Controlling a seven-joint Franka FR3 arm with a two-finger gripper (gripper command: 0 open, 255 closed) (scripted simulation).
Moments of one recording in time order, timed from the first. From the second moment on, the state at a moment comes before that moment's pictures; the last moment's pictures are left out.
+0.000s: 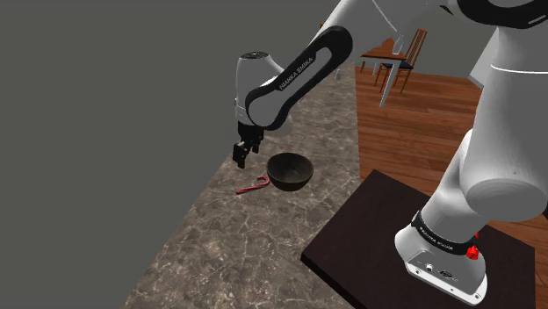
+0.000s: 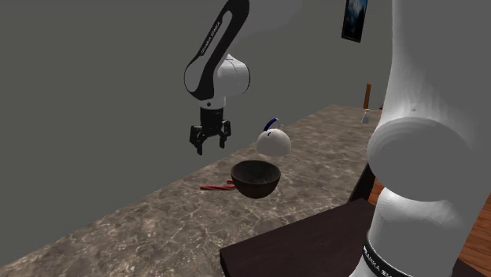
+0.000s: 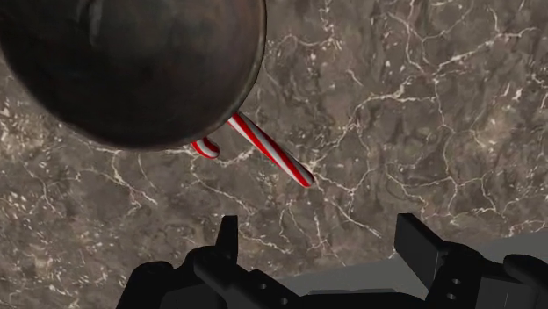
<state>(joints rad) 0.17 0.23 0.14 -2.19 -0.02 2.52 0.02</state>
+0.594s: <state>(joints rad) 0.19 0.37 0.14 -2.14 -0.04 2.61 0.03</state>
